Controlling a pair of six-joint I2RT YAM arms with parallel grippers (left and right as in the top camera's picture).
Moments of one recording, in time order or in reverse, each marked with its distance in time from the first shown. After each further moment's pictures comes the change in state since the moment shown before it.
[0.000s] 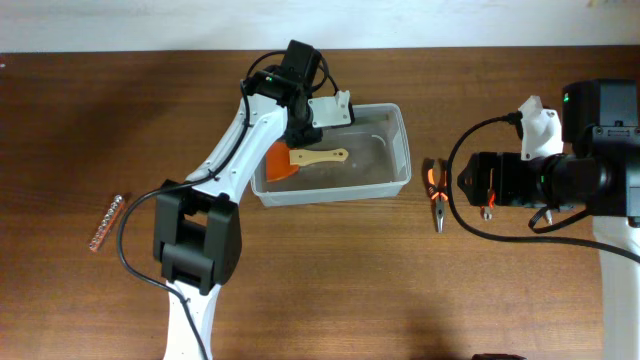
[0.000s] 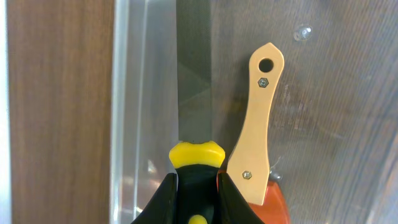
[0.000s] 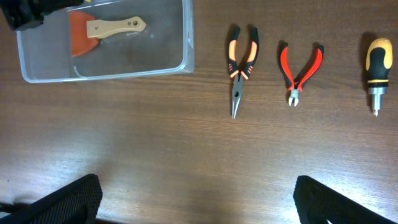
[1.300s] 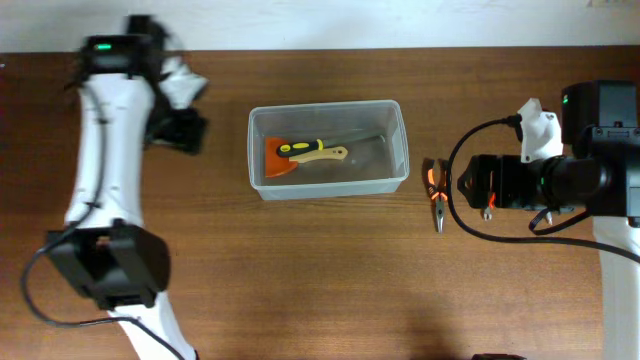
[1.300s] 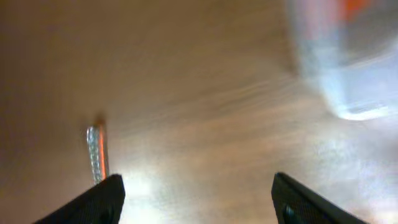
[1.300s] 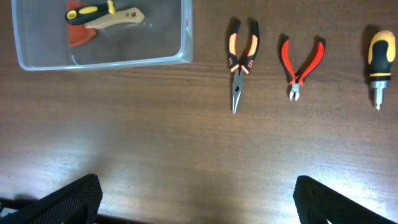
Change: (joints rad) left arm 0.486 -0.188 0.160 -0.684 -0.088 -0.744; right arm 0.000 0.000 0.000 -0.023 0.000 0.000
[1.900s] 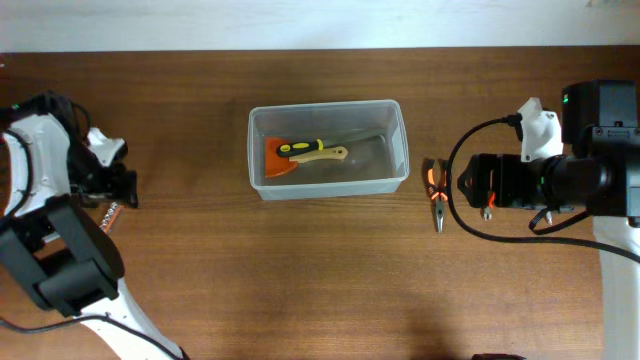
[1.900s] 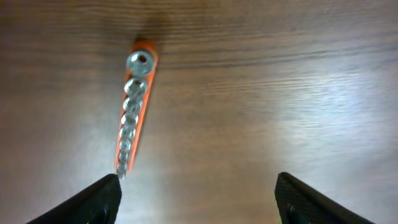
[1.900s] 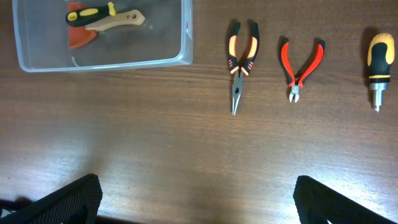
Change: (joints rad) left arm 0.346 0.088 -0.363 0.225 -0.021 0.255; right arm 0.000 0.000 0.000 0.009 0.000 0.000
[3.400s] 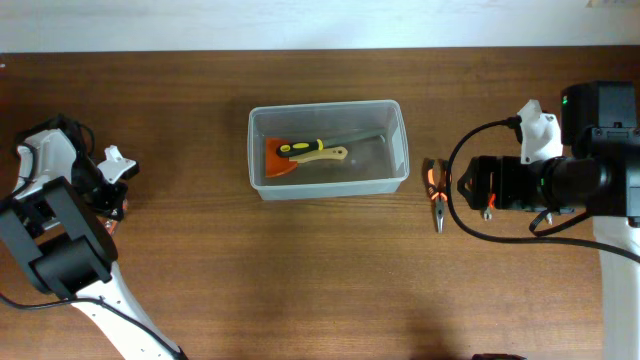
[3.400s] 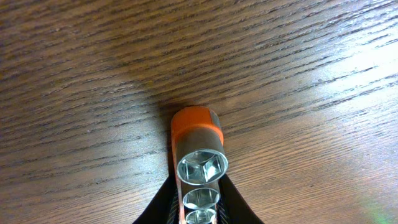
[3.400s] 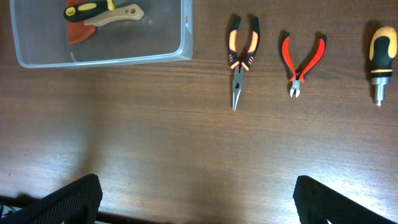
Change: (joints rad) left arm 0.046 0.150 -0.032 0.172 -0.040 0.296; right arm 0.000 0.000 0.000 -0.017 0.000 0.000
